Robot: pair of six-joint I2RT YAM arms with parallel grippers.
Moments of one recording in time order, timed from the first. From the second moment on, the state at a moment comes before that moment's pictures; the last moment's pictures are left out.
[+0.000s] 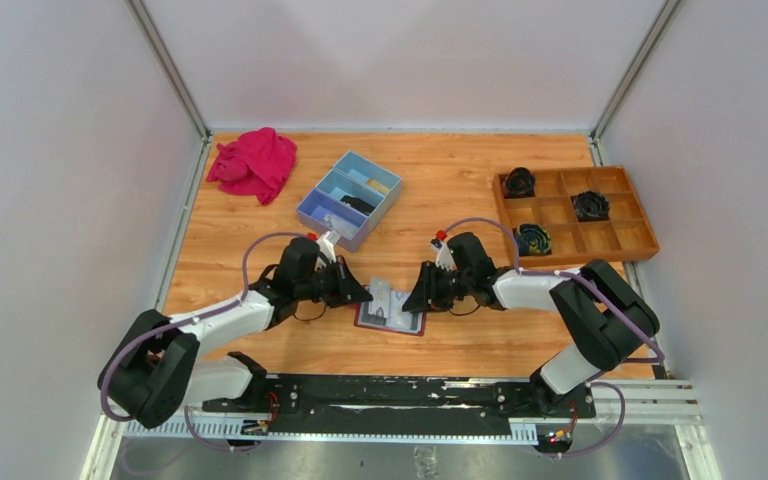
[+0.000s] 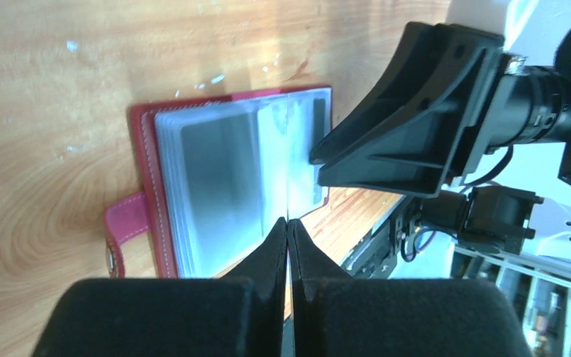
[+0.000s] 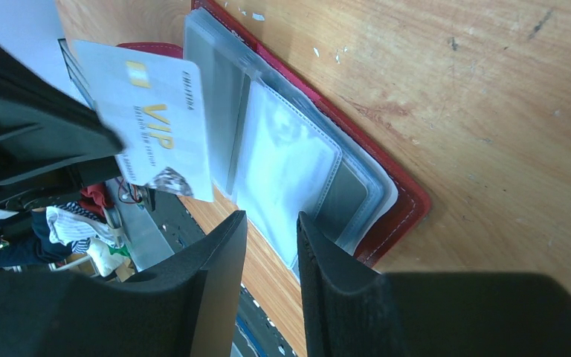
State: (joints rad) left arm -0.54 1.22 0.37 0.23 0.46 -0.87; right arm 0.61 1.55 0.56 0.19 -0.58 0.74
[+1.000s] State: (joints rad) left arm -0.34 1.18 0.78 -0.17 0.13 -0.84; right arm 0.62 1.51 0.57 0.12 -0.53 0.71
